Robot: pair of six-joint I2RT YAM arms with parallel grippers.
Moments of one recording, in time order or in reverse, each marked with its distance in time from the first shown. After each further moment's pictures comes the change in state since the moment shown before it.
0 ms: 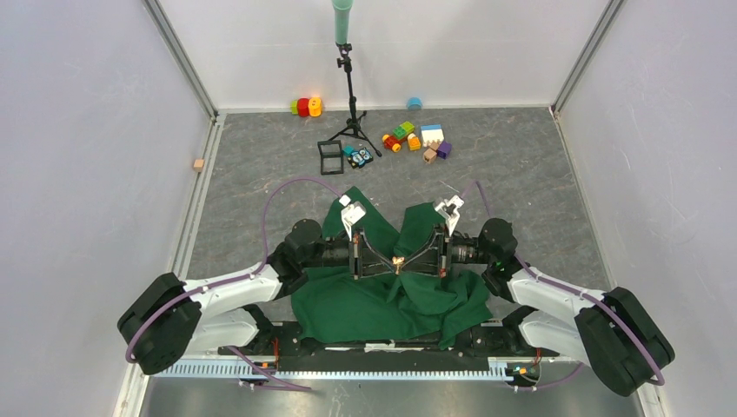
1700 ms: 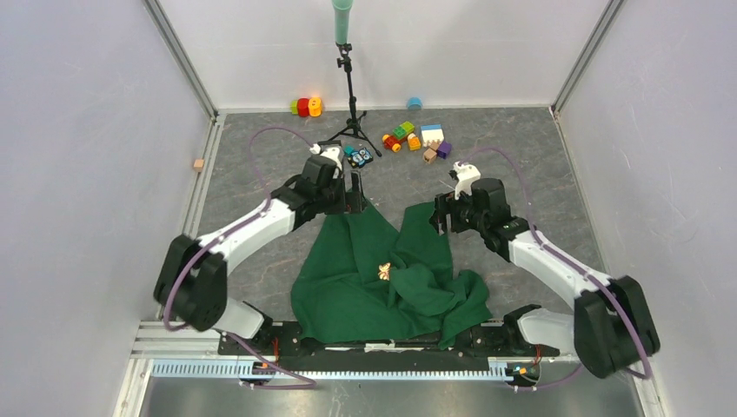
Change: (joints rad) left arm 0.279 0.262 0.556 -0.923 -0.648 0.226; right arm -0.141 0.066 0.375 -0.901 0.823 -0.590
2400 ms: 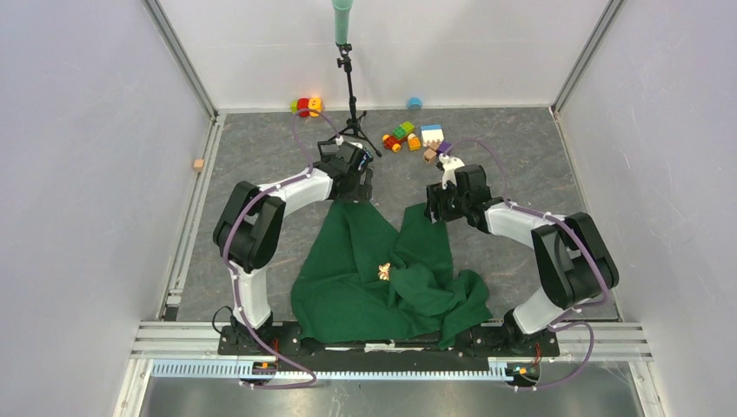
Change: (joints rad) left arm 0.003 0.525 0.374 -0.133 -0.230 0.151; right arm -0.047 0.421 0.154 0.118 -0.011 -0.027
